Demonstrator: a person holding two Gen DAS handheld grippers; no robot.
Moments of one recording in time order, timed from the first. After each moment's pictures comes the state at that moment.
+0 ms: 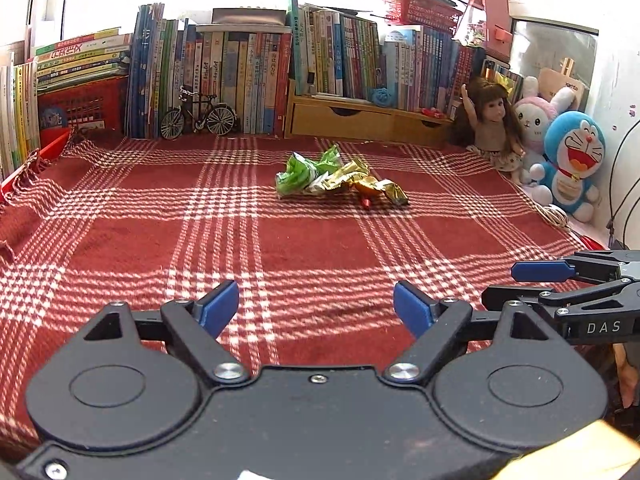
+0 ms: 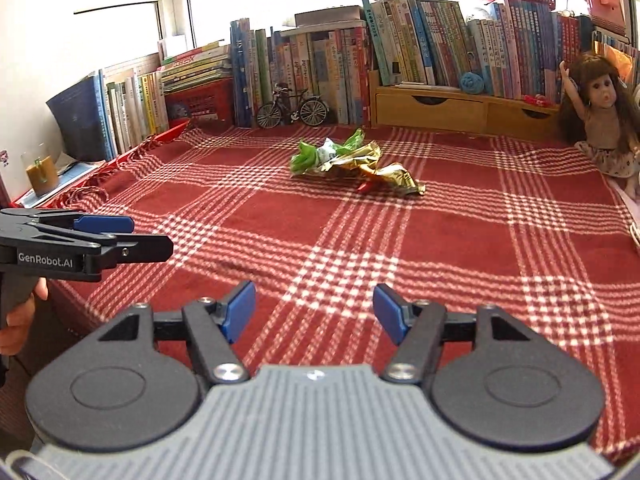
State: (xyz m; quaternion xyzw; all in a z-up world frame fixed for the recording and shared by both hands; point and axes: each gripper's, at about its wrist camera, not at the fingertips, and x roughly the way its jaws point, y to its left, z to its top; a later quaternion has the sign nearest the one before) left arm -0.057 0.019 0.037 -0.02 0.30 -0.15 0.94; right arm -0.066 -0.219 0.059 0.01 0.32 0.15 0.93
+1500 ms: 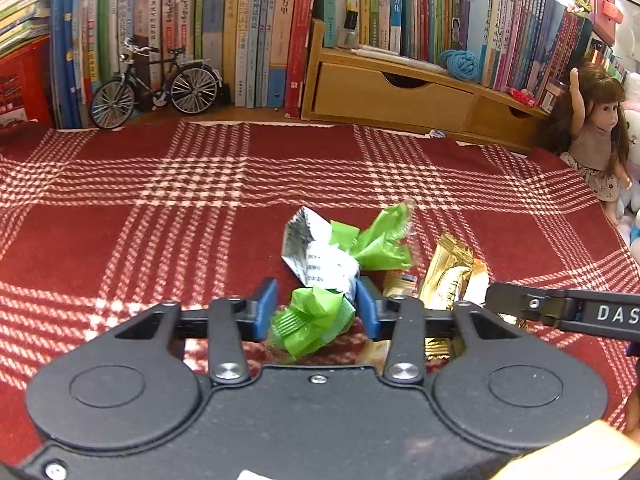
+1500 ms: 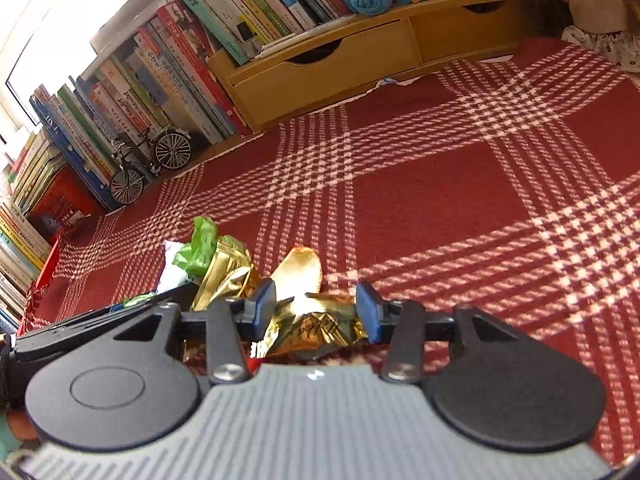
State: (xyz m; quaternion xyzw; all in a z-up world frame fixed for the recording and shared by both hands) left arm 0.230 -0.050 -0.012 -0.03 0.39 -0.11 0.91; right arm 0.184 -0.259 0.008 0.21 0.42 0.03 0.88
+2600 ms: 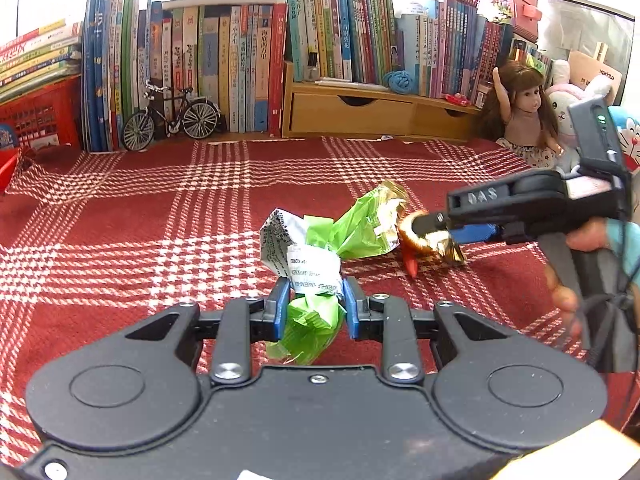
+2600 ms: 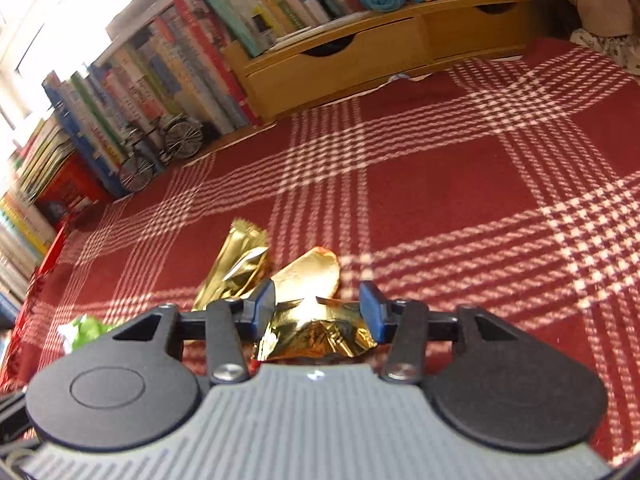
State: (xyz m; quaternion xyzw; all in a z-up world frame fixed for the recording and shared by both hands) left arm 0.093 -0.005 0.020 0.00 0.33 -0.16 0.93; right arm 0.174 -0.248 0.008 0.20 0.42 0.05 0.88
